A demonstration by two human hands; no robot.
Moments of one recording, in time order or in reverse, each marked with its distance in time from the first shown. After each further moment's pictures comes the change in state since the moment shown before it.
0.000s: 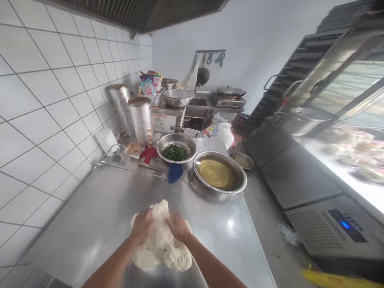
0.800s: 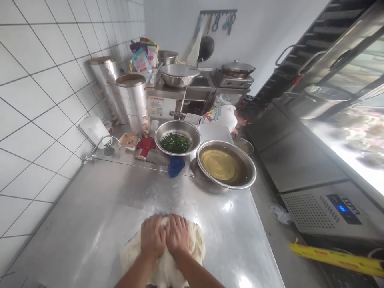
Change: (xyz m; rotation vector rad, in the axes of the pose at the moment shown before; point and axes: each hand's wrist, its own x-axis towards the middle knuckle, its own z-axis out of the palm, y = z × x) left_hand 0.009 0.001 0.098 0.115 0.129 0.012; right_hand -0.003 0.023 0.085 -0.242 0.212 0.051
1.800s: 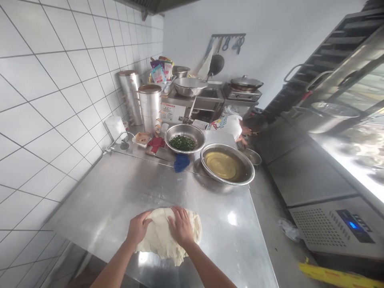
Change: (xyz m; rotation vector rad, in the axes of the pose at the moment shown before) left_hand -0.078 -0.062 -0.080 -0.338 -0.126 -0.163; right_hand -0.055 -0.001 -0.031 0.193 -0.061 -0.202
